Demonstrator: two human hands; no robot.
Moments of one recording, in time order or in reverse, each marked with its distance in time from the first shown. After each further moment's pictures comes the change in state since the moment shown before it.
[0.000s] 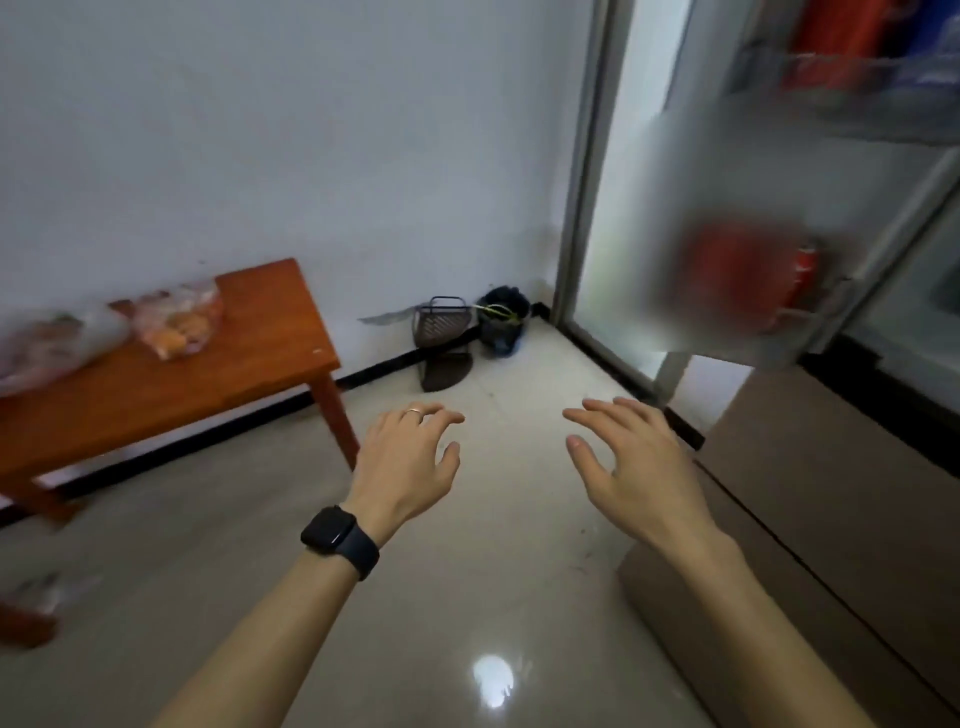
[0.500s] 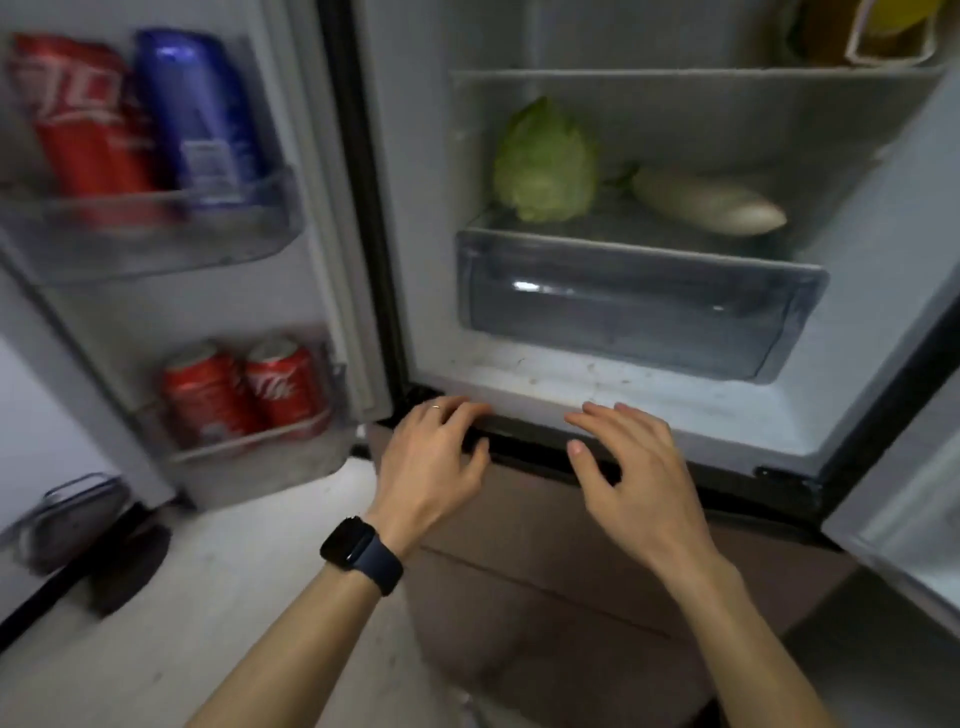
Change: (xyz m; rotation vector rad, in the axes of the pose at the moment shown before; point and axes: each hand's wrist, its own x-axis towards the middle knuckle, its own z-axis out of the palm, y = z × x) left_hand 0.135 0.431 0.073 -0.307 -0.013 0.779; right_hand -0.112 0.263 -0.198 -0.110 0.549 0.523
